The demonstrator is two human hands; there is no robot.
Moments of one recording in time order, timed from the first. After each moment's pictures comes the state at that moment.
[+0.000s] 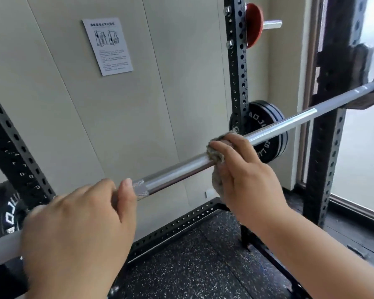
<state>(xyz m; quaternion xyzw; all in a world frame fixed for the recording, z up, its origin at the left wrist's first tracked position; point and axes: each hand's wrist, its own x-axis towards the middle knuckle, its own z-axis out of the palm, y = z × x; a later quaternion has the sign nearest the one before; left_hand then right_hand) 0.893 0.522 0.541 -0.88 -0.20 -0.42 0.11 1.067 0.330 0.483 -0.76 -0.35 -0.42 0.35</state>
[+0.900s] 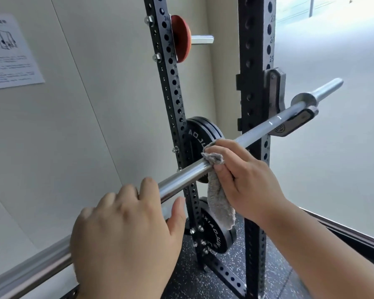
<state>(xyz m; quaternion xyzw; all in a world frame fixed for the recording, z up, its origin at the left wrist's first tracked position) 1.121 0.327 0.541 -0.93 -0.06 -0.36 0.09 1.268 0.140 0.500 -0.80 -0.32 -0.42 0.30</state>
